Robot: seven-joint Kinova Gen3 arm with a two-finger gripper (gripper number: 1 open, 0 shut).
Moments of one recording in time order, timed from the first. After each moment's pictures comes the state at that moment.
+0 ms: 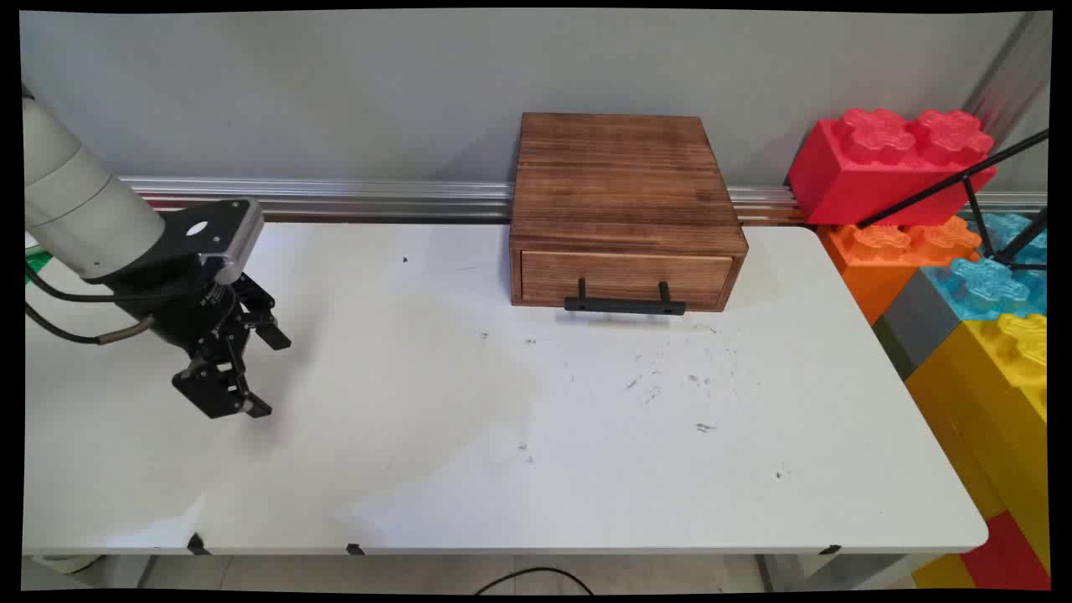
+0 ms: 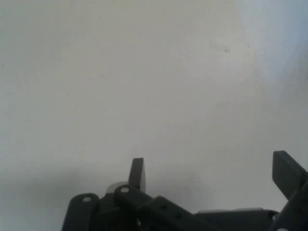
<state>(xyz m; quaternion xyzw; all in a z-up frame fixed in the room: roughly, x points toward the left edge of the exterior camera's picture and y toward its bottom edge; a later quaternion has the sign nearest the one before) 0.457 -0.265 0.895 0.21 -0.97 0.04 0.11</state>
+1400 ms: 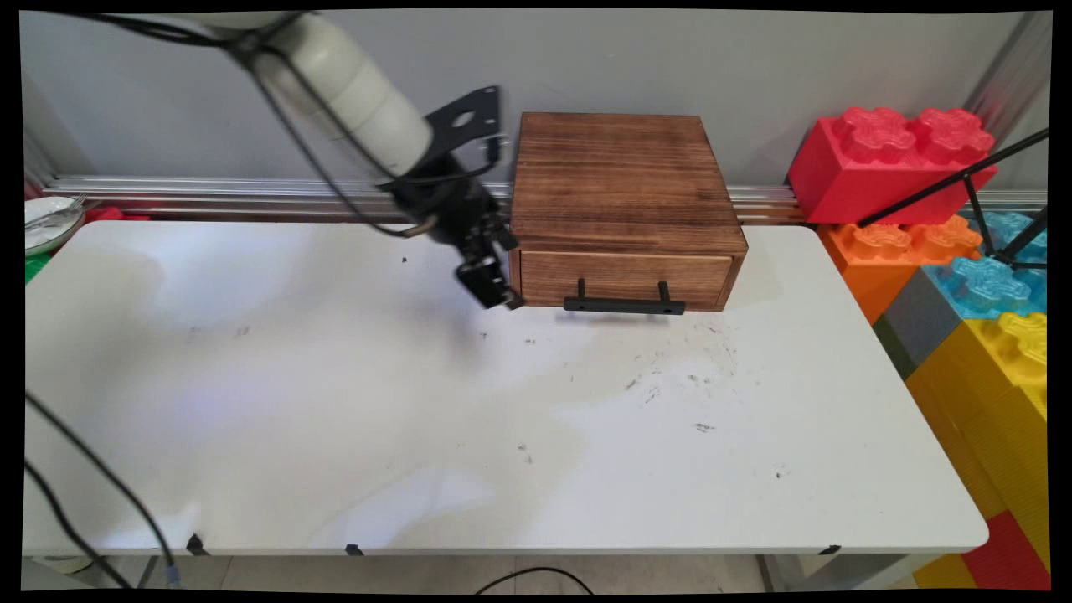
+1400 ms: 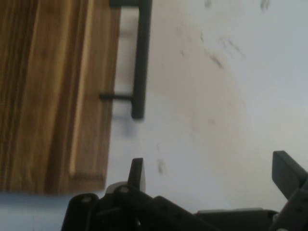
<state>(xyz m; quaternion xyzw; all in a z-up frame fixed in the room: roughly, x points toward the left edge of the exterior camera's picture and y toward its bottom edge) 0.290 -0.420 0.924 0.18 -0.95 0.12 0.23</state>
